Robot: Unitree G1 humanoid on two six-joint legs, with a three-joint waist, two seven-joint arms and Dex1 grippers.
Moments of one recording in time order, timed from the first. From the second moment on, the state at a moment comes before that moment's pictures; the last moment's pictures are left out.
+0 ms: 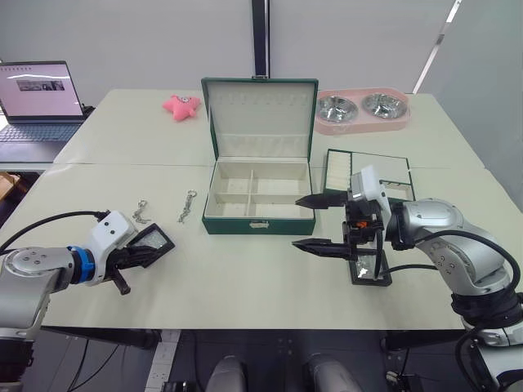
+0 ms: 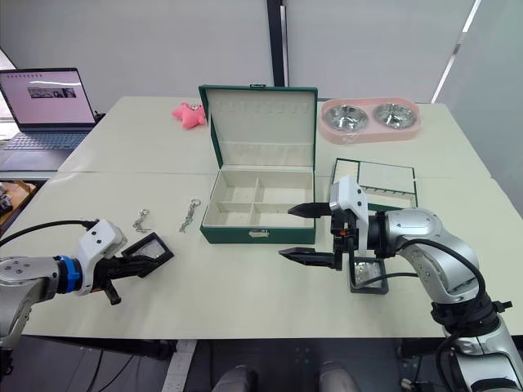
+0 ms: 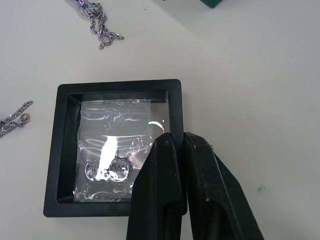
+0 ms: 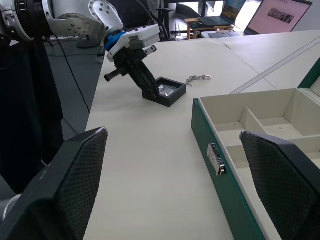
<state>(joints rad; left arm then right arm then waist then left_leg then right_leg) -0.09 0.99 0.20 0.04 -0.28 0.44 -1.05 -0.54 -0.62 0.12 -0.35 0.59 0.62 1.04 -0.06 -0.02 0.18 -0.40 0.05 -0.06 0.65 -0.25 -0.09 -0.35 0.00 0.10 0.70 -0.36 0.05</state>
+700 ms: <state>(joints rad) -0.34 1.08 0.20 -0.10 -0.40 0.64 -1.08 -0.48 -0.66 0.07 -0.35 0.59 0.59 1.04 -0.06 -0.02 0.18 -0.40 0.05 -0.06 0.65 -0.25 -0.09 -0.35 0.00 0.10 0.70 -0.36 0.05</state>
